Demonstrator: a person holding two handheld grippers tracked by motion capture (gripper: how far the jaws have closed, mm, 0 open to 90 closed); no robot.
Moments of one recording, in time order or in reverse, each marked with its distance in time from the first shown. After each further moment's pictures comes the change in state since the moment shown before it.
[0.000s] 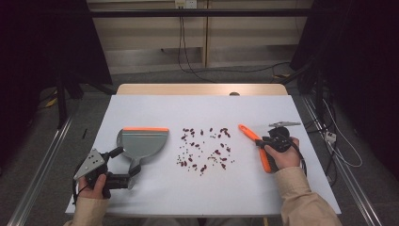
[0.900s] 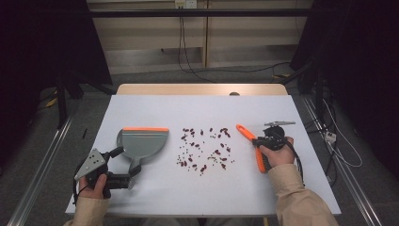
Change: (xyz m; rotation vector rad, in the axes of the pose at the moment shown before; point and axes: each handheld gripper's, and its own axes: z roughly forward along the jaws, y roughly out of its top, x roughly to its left) left arm -0.001 0.001 0.001 0.004 -0.003 0.010; right arm 0.016 0.006 0.006 0.024 -0.029 0.028
